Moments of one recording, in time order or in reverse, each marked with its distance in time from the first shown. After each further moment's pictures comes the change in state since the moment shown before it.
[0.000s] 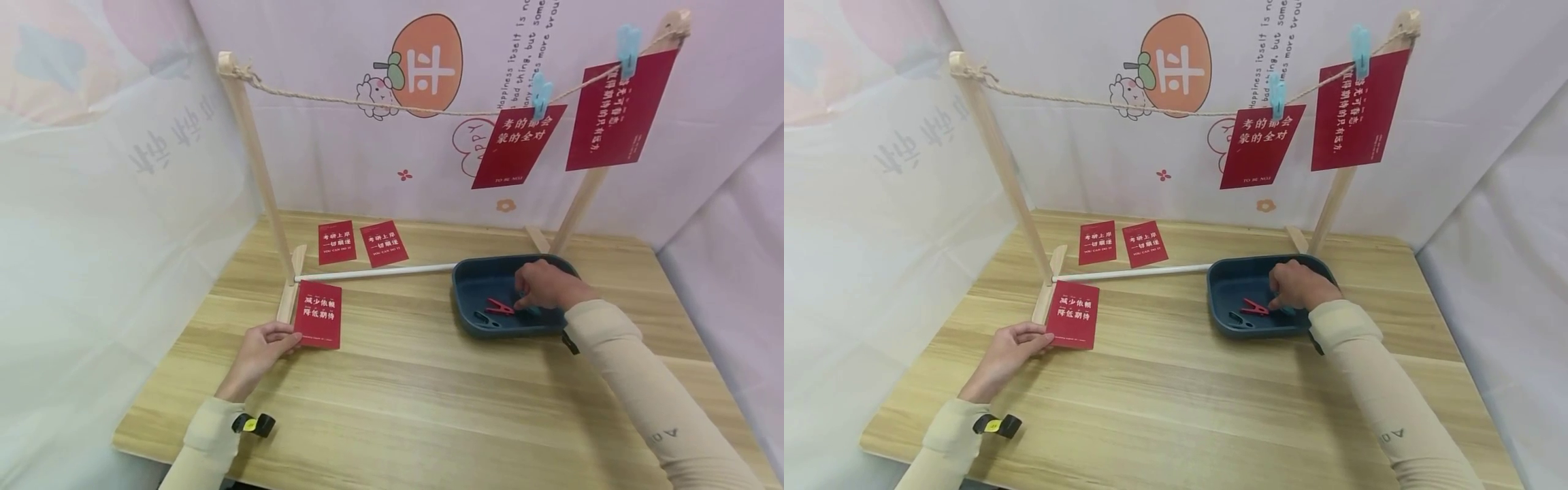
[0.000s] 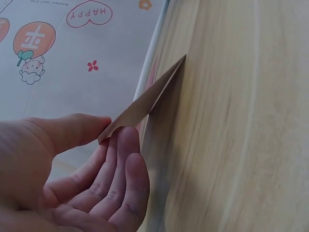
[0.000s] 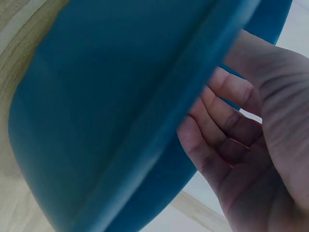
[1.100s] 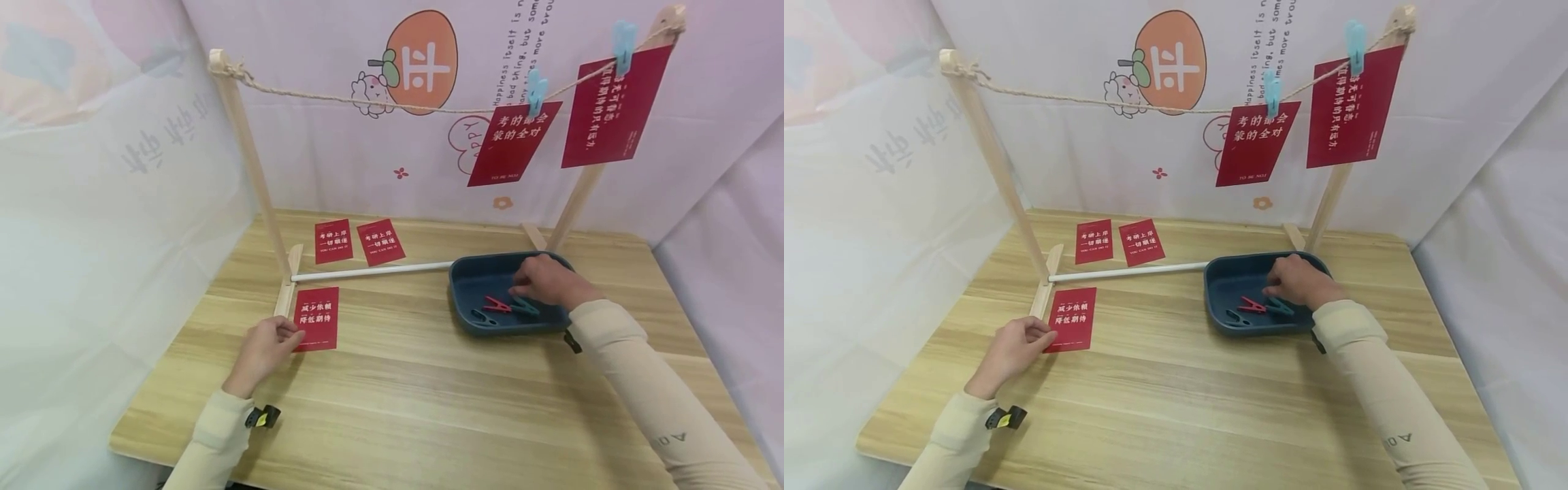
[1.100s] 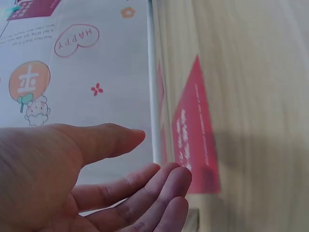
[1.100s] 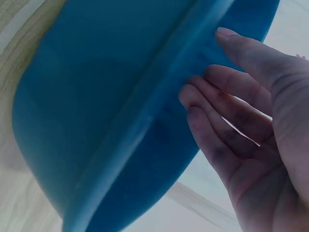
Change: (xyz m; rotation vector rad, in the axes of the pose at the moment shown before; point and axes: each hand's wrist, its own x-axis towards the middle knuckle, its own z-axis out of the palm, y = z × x) left_hand -0.006 0.027 0.013 0.525 0.068 0.136; right_hand -0.007 0.001 -0.002 -0.013 0.181 -0.190
